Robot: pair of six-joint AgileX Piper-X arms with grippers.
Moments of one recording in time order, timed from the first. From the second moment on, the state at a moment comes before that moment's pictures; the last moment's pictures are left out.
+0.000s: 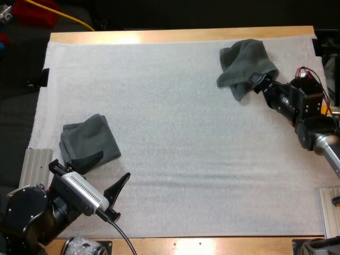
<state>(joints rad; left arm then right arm) -0.25 0.38 -0.90 0.98 0.37 -1.60 0.17 1.44 -0.85 0.07 -0.16 -1.01</state>
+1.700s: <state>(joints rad) -0.25 0.38 -0.90 0.98 0.37 -1.60 0.07 2.03 -1.33 0.05 -0.40 -1.17</state>
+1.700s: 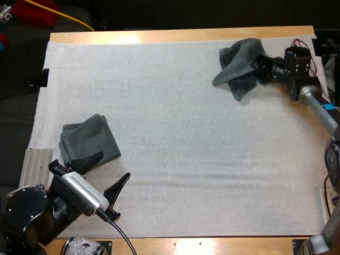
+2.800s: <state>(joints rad) -0.25 0.38 -0.90 1.05 0.37 -1.60 0.75 1.38 -1.46 0.81 -0.17 -1.72</state>
